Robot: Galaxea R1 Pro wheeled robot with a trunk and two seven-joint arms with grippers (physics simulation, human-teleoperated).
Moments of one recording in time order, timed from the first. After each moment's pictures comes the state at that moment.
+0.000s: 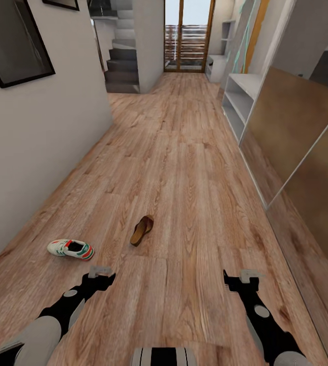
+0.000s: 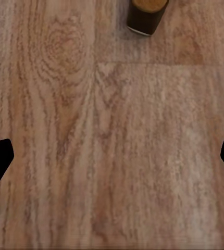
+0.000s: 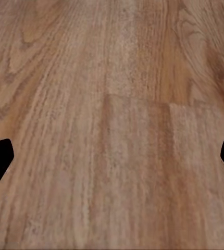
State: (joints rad) left arm -0.73 0.06 0.36 -0.24 -0.37 -0.17 -0.25; right arm -0.50 -0.03 -0.20 -0.59 0.21 -0.27 0.00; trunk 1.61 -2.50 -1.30
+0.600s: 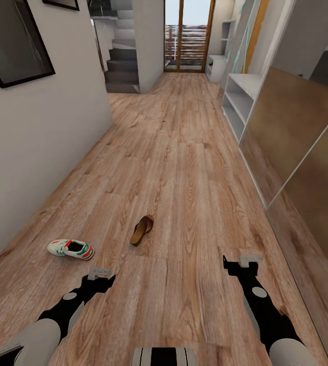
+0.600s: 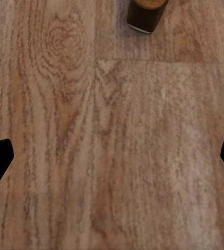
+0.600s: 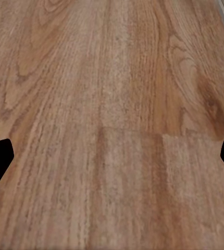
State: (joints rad) left arm -0.71 0.06 0.36 -0.24 -0.37 -0.19 -0.25; right arm -0.53 -0.02 -0.20 -0.74 0.21 -0.12 0.00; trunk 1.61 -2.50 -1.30
